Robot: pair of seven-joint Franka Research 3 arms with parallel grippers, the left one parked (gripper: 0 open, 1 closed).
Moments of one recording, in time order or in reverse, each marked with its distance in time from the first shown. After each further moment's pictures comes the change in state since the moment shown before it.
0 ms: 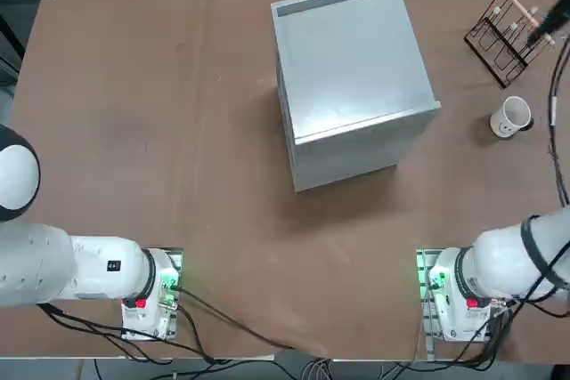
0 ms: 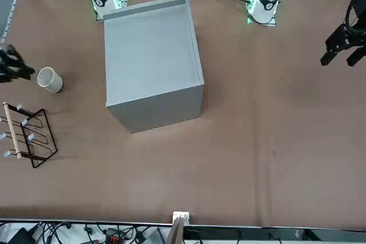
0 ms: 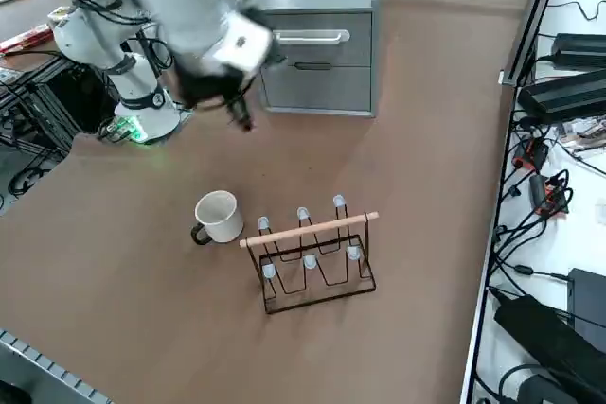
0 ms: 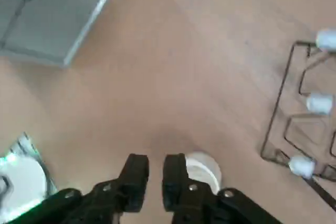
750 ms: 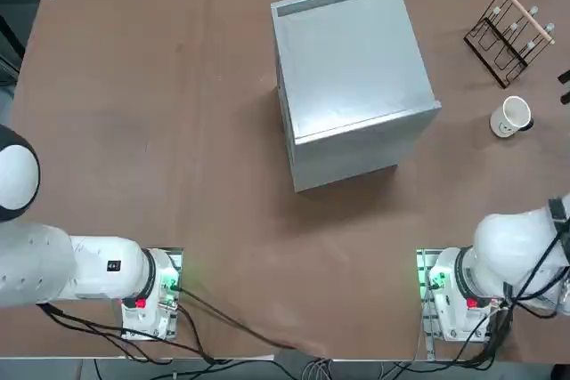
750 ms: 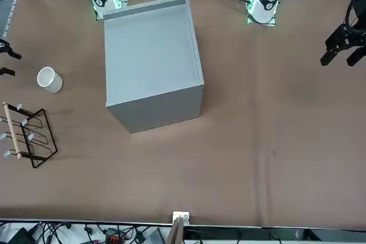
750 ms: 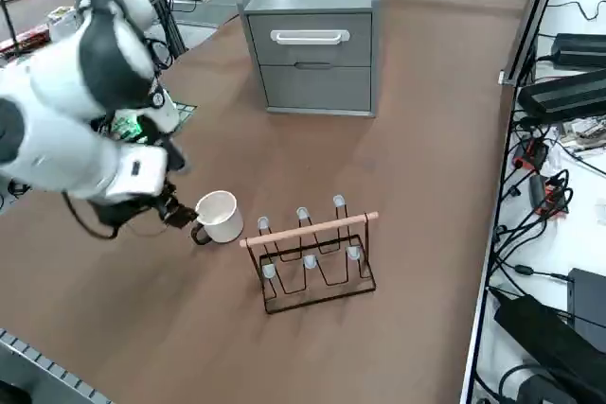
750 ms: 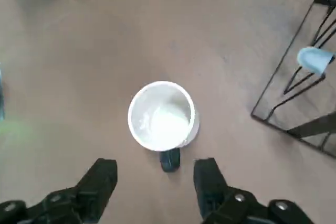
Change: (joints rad) arm -0.328 0.194 0.004 -0.020 0.167 0.069 -0.684
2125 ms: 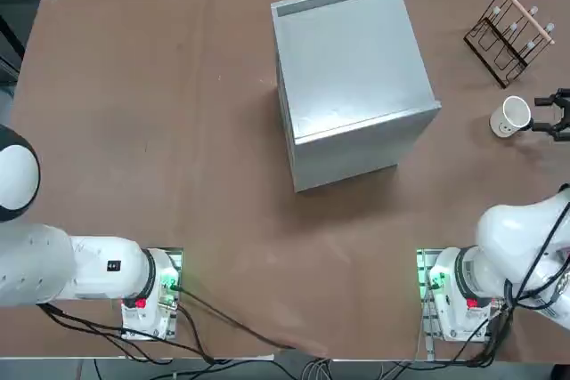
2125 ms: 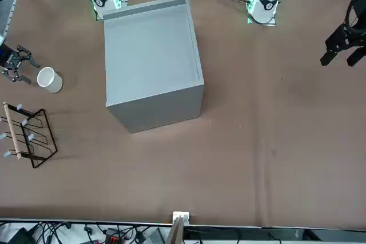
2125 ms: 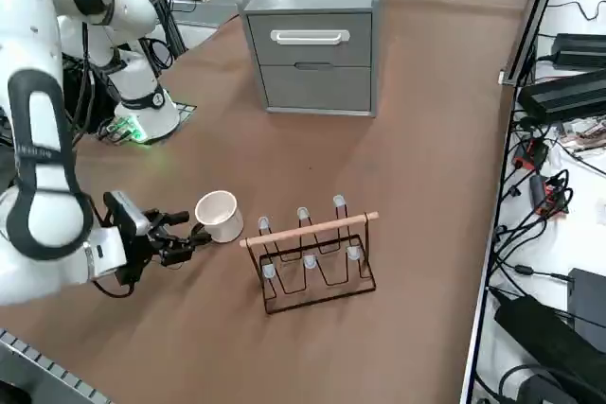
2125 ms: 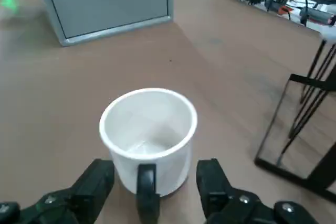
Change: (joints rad) arm -0.237 0.344 0.006 0.048 0.486 -0.221 -0.544
